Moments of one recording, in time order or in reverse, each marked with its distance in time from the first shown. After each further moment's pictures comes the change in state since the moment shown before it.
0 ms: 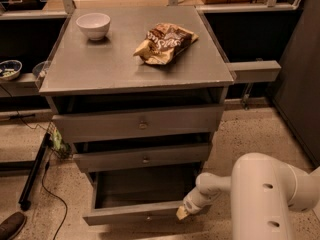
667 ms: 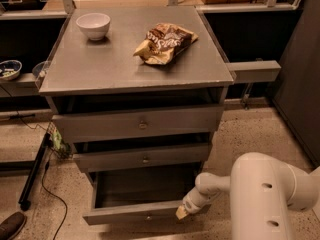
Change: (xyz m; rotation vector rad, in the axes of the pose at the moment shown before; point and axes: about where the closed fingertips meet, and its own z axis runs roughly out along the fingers) arm -0.002 0.000 0.001 0.004 -0.002 -0.003
